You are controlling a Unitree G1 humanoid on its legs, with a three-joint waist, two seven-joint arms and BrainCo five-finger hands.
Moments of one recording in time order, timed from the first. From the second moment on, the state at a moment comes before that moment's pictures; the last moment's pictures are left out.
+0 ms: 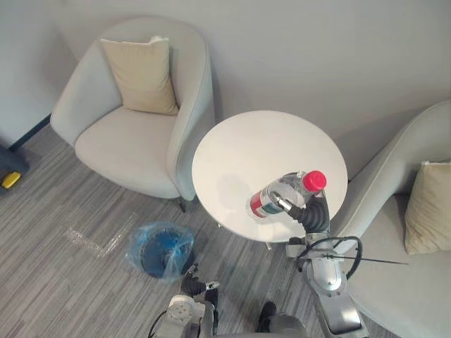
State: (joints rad) left arm 0.07 0.00 -0.20 0.87 0.13 -0.08 0.17; right arm 0.14 -0.10 0.14 -0.25 -0.20 -0.20 -0.28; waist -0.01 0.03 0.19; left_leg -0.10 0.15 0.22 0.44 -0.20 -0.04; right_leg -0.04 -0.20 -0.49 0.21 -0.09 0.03
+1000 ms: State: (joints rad) left arm 0.05 0.06 -0.14 0.90 0.15 -0.08 0.17; right arm 0.24 -0.08 0.09 -0.11 -0.23 -0.16 -0.25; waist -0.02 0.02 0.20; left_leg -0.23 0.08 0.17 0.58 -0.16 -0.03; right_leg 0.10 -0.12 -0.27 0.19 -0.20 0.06
